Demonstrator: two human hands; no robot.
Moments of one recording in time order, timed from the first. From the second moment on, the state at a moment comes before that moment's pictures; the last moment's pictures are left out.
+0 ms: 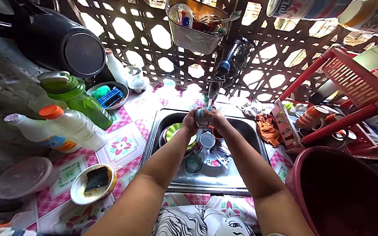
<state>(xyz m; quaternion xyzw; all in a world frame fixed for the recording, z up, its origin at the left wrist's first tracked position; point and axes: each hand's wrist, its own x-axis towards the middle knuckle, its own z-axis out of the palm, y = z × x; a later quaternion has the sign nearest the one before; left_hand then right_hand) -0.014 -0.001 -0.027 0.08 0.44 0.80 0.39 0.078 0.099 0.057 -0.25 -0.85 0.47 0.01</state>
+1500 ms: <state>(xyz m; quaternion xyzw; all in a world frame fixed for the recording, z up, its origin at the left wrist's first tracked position) -0.007 -0.021 -0.019 0.16 0.49 0.82 0.24 0.098 0.068 -0.007 -0.29 -0.30 0.91 0.03</state>
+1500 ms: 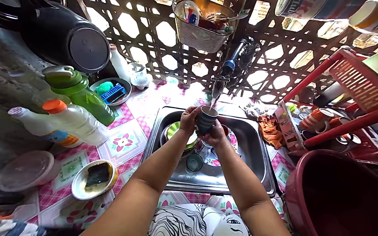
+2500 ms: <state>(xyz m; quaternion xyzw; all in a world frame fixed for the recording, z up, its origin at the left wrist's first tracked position) -0.021 0.025 0.067 0.65 0.71 0.22 0.15 0.120 0.100 -0.012 -0.27 -0.24 0.92 0.14</state>
